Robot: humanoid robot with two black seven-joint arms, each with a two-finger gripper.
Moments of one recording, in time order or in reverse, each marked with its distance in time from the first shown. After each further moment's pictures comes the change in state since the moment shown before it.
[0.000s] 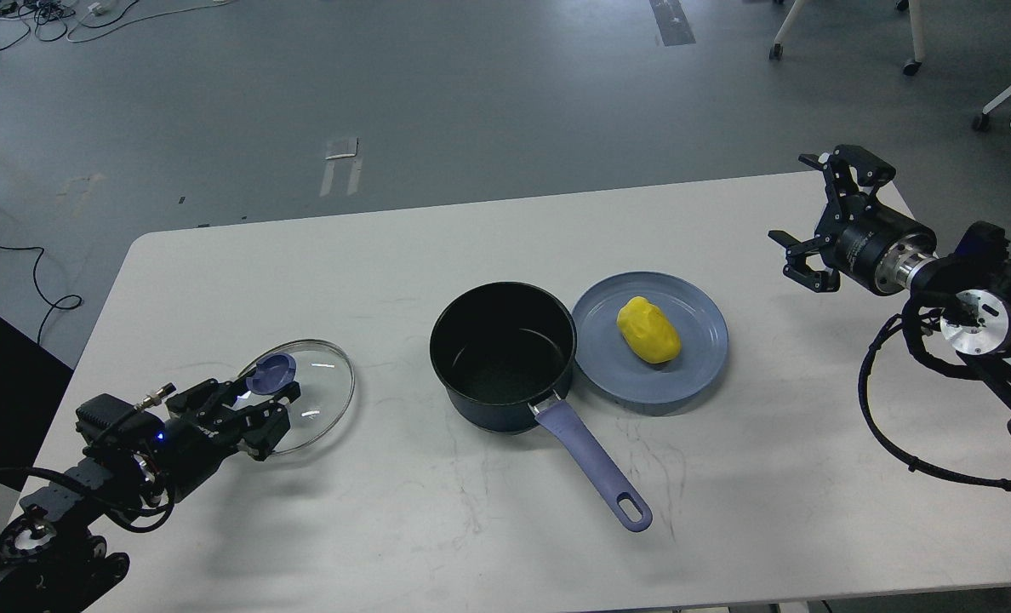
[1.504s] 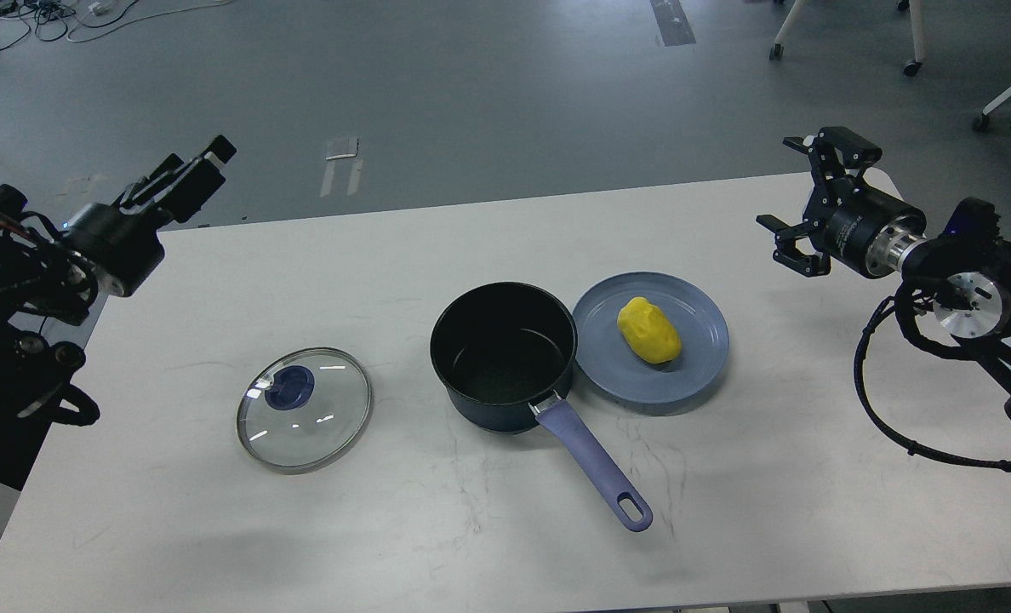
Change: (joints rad) left arm -0.535 0.103 -0.015 -0.181 -0.924 -0.444 0.019; right arm 0.088 -0.021 -0.080 0.019 -0.019 0.008 0.007
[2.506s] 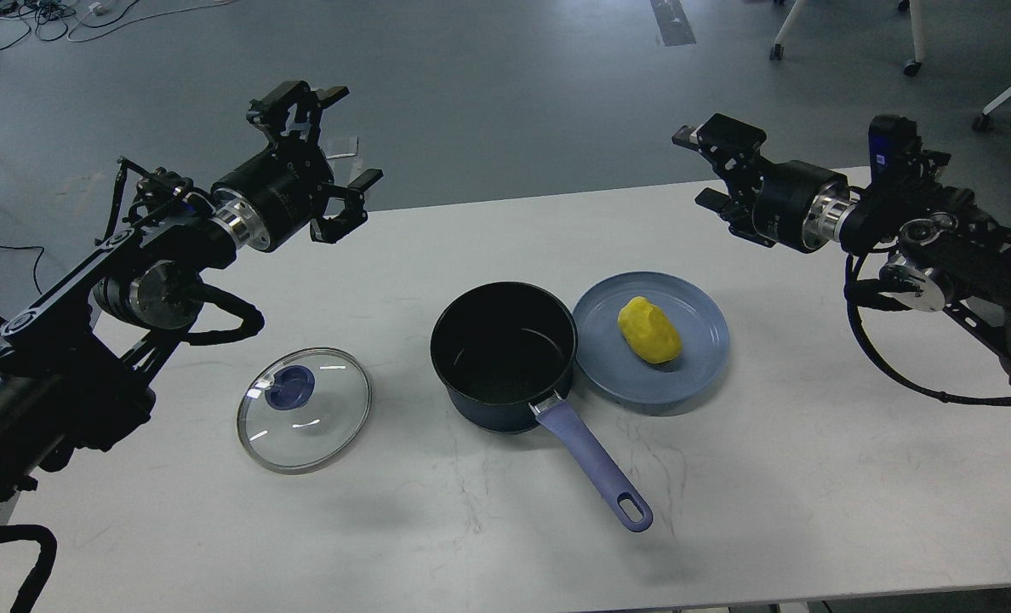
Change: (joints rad) left arm 0.142 -0.323 -0.395 0.047 -0.615 -0.283 0.458; right arm 0.221 -0.004 -0.349 0.061 -0.529 0.009 0.100
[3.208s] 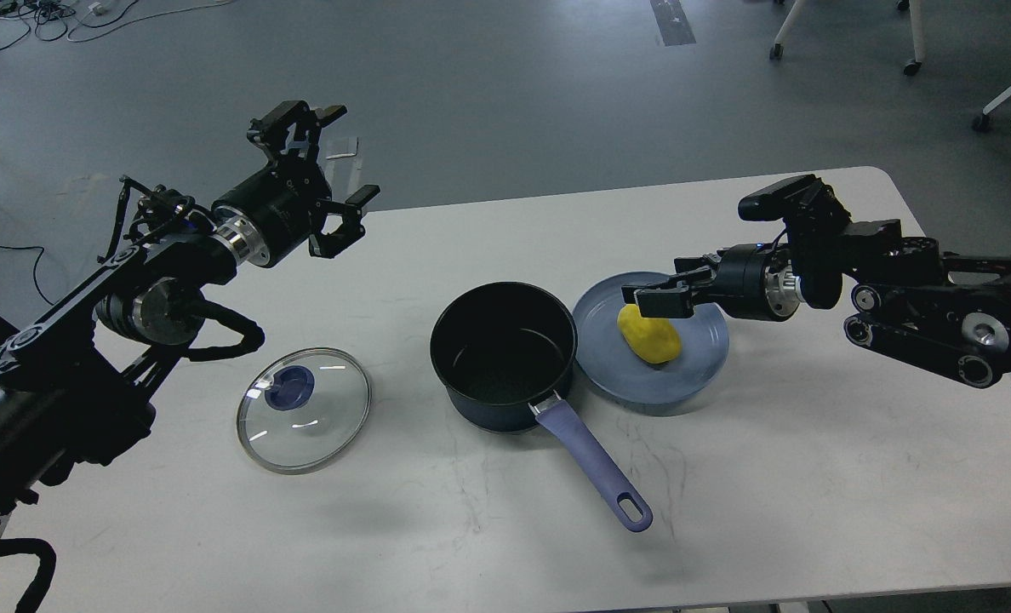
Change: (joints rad) left arm 0.027 0.004 0.002 -0.002 0.007 0.003 -0.032; right arm 0.172 0.016 -0.444 -0.017 -0.705 -0.027 0.163
